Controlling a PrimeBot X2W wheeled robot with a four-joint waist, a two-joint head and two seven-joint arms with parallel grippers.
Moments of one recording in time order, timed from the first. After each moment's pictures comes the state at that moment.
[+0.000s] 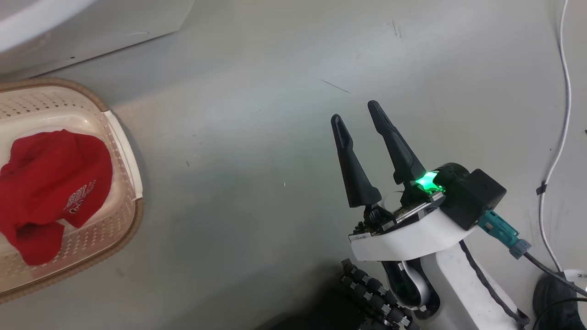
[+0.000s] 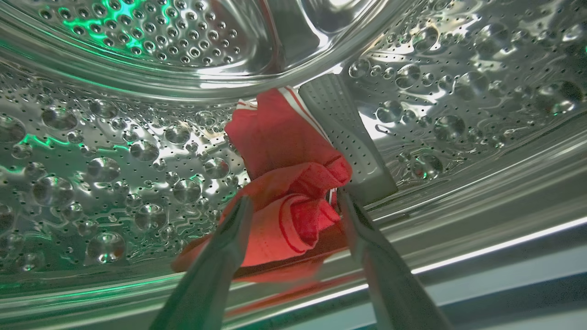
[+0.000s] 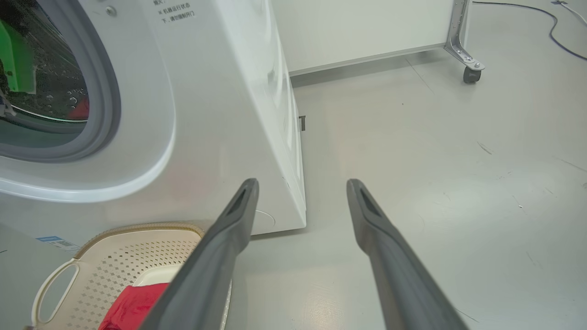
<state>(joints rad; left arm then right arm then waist) -1.16 0.66 -0.07 0.28 -0.29 -0.10 0.75 -0.28 -0.05 0.54 -0.11 0.52 -0.02 -0.26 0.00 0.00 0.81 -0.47</state>
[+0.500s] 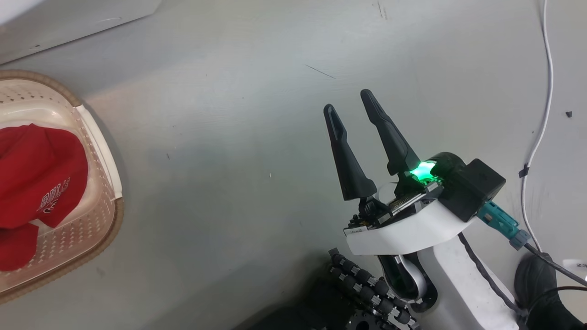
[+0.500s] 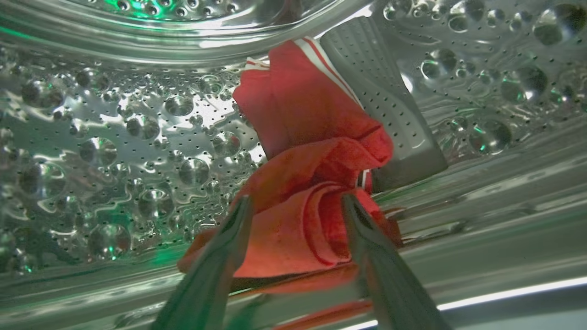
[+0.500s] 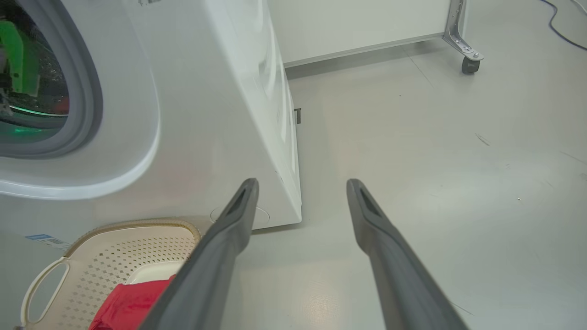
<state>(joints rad) -1.29 0.75 -0.13 0.33 -0.24 -0.11 0.89 -0.32 -0.04 0.56 -0.11 0.55 -0.04 -0.26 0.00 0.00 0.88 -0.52</state>
